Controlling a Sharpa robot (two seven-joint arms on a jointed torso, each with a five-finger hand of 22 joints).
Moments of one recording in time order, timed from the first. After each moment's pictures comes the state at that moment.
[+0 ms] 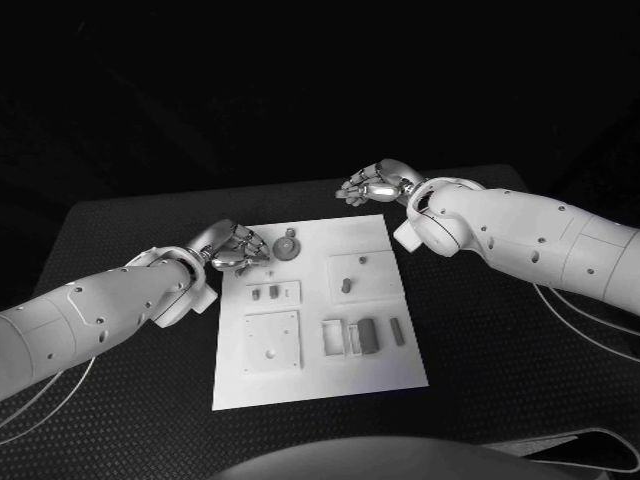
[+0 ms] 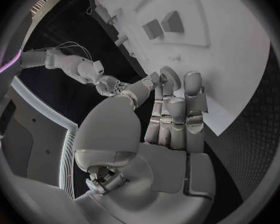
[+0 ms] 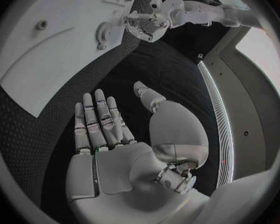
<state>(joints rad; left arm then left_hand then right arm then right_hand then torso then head) 1.13 -0.58 -0.22 0.99 -0.75 -0.28 0.37 1.21 -0.07 0.55 -0.29 0.10 0.98 0.14 0.30 0.54 1.21 0.05 0.15 0.38 1.19 -0.06 1.32 0.64 0.02 1.38 -0.16 0.37 1.31 1.20 -0.61 -0.01 1.14 -0.72 -0.26 0.04 0.98 -0.08 0.52 -0.14 0.05 0.67 0.19 0.23 0.51 0.95 0.20 0.20 0.07 0.67 0.22 0.42 0.37 0.11 0.40 0.22 0.15 1.24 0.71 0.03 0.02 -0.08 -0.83</state>
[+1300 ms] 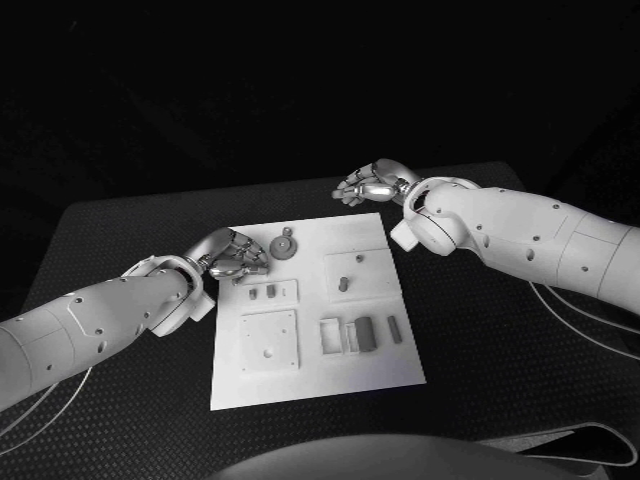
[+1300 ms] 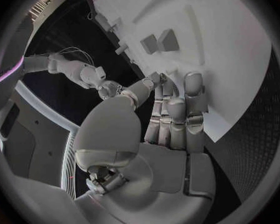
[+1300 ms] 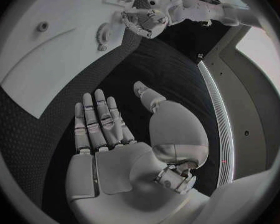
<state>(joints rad) 1.11 -0.57 -0.22 0.98 -0.78 -0.28 0.40 1.21 -0.07 0.55 -0.29 0.10 0.98 0.14 0.30 0.54 1.22 0.05 0.14 0.38 1.21 -0.06 1.33 0.64 0.02 1.40 -0.16 0.40 1.31 1.19 -0.62 -0.01 1.14 -0.72 -0.25 0.04 0.98 -0.08 0.52 -0.14 0.05 0.67 0.18 0.23 0.51 0.95 0.20 0.20 0.07 0.67 0.22 0.42 0.37 0.11 0.40 0.22 0.15 1.25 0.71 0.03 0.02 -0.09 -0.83</state>
